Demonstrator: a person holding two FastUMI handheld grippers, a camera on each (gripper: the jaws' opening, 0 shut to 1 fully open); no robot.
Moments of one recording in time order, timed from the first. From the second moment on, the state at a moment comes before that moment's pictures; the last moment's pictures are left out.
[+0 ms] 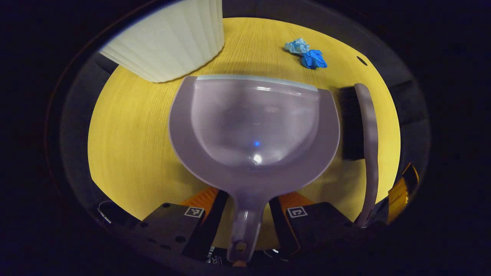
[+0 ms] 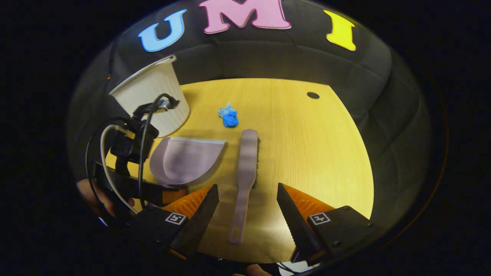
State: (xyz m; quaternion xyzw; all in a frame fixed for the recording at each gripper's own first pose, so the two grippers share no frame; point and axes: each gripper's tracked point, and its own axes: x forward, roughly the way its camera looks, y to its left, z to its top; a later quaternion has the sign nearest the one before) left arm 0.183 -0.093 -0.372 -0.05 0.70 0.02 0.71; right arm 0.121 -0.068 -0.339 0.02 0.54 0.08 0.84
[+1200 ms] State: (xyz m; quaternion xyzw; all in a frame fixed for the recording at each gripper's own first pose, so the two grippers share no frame) left arm 0.157 -0.090 -0.369 -0.08 0.66 -0.15 0.73; right arm 0.120 -0.079 -0.435 0.05 0.75 -0.05 0.66
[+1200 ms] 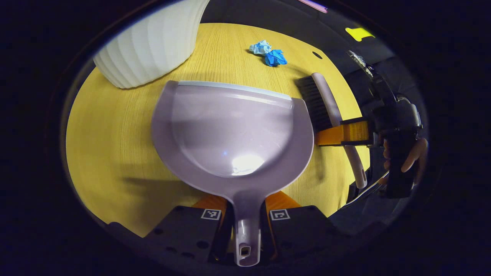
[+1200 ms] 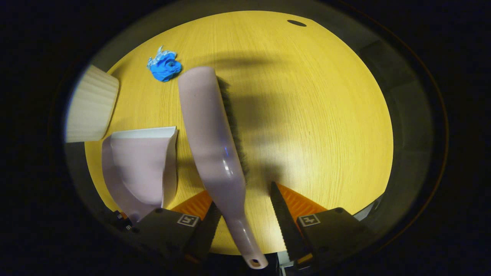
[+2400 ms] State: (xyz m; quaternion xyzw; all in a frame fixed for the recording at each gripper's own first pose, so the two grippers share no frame) left arm 0.190 -0.026 -0.357 0.11 0.67 -0.30 0.67; right arm 0.252 -0.081 -0.361 -0.15 0.70 0.08 0.69
